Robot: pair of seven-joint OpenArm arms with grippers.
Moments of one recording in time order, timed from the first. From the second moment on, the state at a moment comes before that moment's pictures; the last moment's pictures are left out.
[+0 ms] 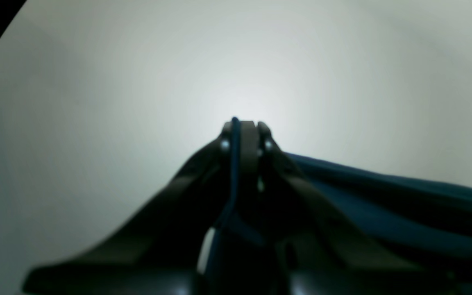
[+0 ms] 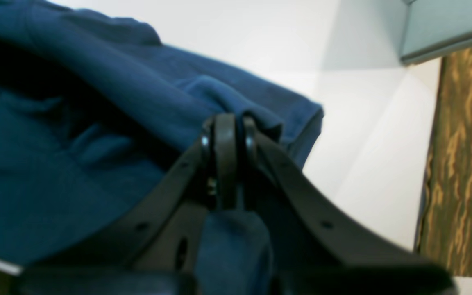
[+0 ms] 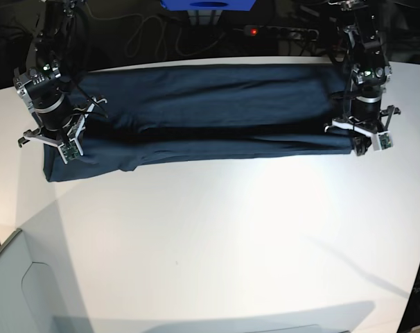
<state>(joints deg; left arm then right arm) 19.9 -11.2 -23.5 102.5 -15.8 -5.5 24.8 -18.7 8.8 18.7 120.4 -1.4 36.0 -49.8</state>
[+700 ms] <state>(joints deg) 23.3 -10.8 -23.2 102.7 -15.8 -5.5 24.6 -28.7 9.0 22.5 121.8 -1.3 36.0 -41.5</state>
